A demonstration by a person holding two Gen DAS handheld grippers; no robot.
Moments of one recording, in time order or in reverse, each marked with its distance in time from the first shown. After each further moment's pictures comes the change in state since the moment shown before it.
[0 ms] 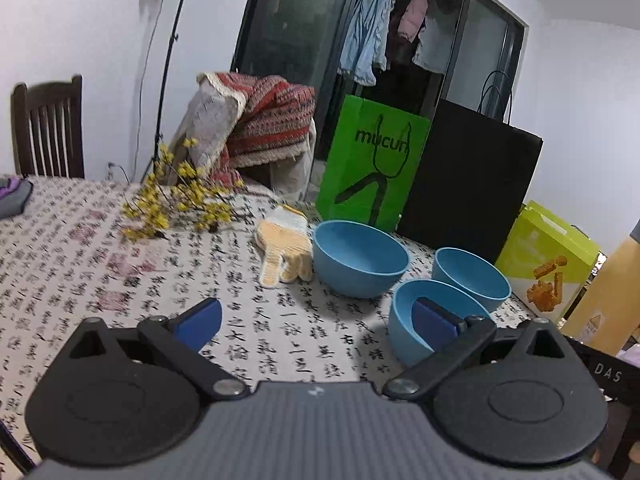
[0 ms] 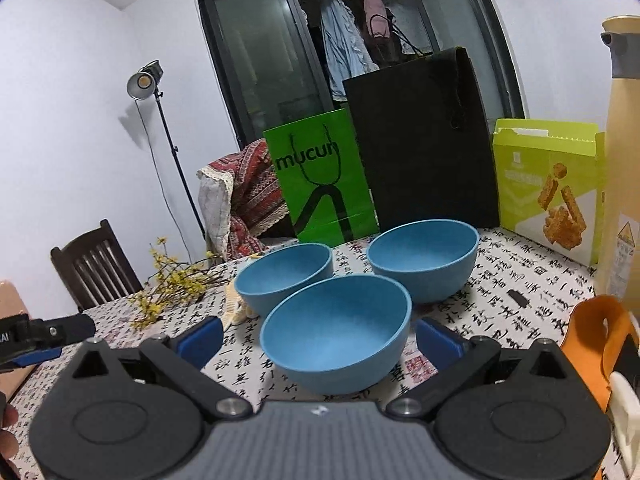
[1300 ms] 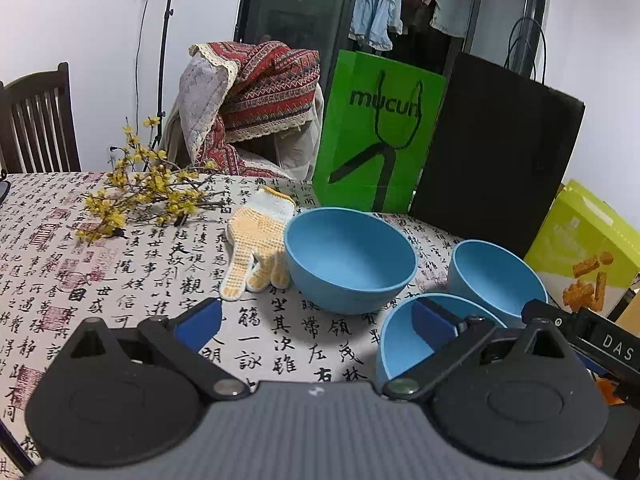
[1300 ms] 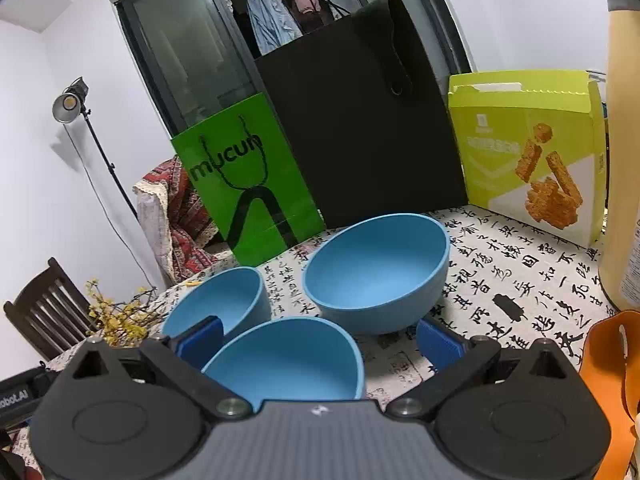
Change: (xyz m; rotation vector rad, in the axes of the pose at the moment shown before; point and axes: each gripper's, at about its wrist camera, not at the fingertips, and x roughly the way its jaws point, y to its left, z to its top) left arm 0.112 -0.059 0.022 0.027 0.093 0.097; right arm 0.093 -0.050 0.036 0.177 0.064 -0.106
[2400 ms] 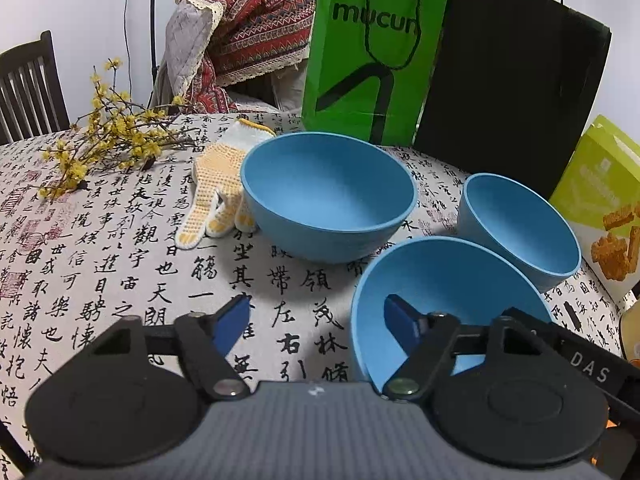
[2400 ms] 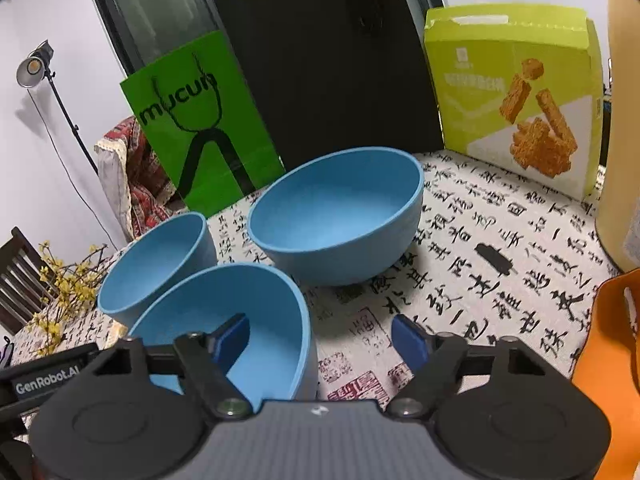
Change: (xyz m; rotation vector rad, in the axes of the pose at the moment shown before) left arm 0.068 -0.036 -0.022 0.028 0.169 0.046; right arm 0.050 -0.020 -0.021 0.013 0.150 -0.083
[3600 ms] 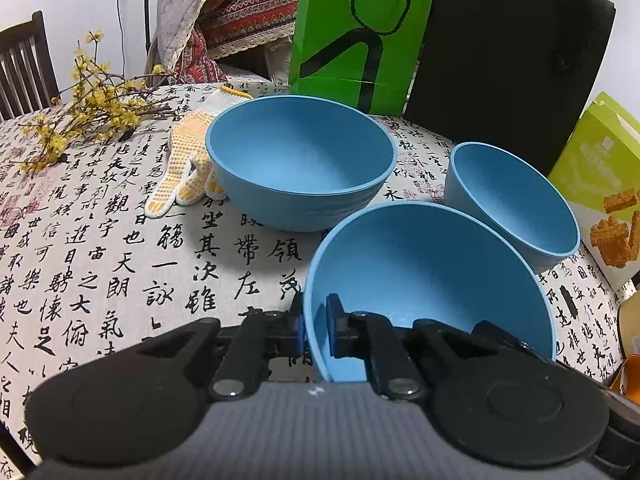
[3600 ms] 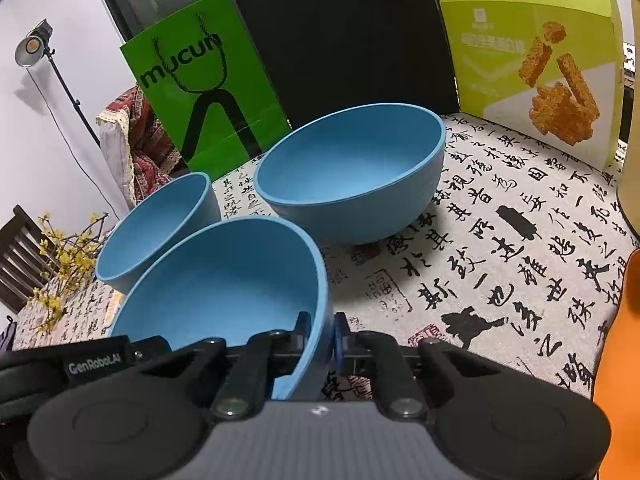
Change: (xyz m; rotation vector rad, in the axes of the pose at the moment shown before) left arm 0.018 -0.020 -0.007 -0.013 0.074 -0.006; right arm 0.014 0.007 -0.009 -0.022 0.079 0.001
